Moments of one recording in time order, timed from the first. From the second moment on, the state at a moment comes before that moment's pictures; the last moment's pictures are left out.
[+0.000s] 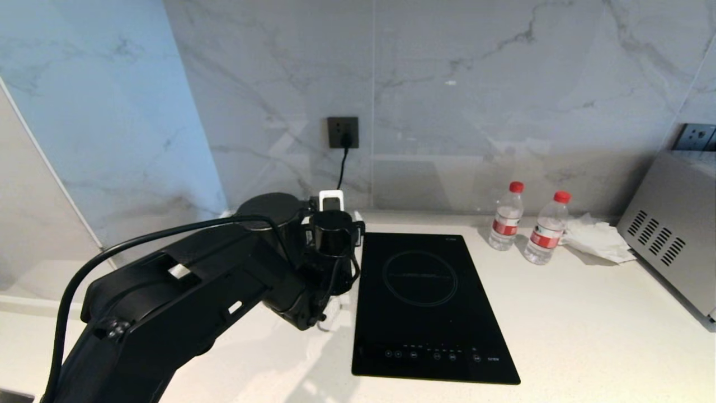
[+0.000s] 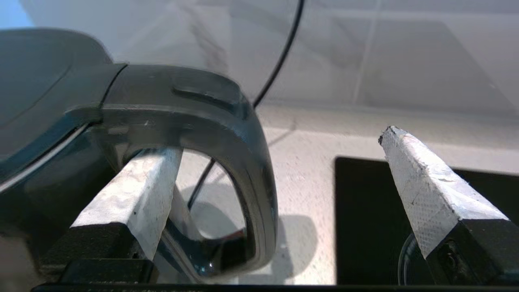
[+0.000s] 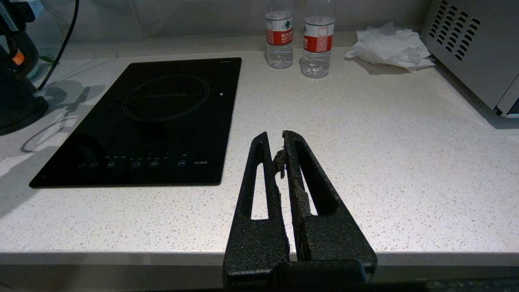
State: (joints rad) left arm -0.61 2.44 -1.36 -1.09 0.71 -0.01; right arm 0.00 0.00 0.00 0.00 -0.01 0.02
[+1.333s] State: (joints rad) left arm -0.66 2.59 -1.62 -0.99 0.87 0.00; right arm 0.00 0.00 0.00 0.00 -0.01 0.02
